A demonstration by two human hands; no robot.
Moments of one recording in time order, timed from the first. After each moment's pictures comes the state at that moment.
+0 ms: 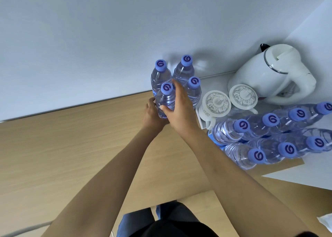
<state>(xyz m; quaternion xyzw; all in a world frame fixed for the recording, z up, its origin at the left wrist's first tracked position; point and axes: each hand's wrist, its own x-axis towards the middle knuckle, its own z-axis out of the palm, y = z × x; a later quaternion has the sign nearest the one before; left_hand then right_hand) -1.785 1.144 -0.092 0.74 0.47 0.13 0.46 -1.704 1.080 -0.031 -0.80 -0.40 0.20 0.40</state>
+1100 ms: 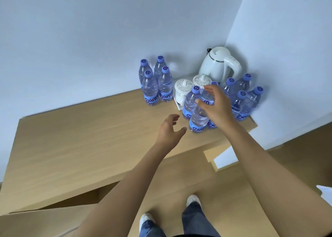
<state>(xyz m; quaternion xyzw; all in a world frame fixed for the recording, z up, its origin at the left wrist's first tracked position) -1.847 0.929 -0.011 0.75 0.37 0.15 0.53 -1.698 0.846 0.051 -0.82 -0.34 0.10 0.44</state>
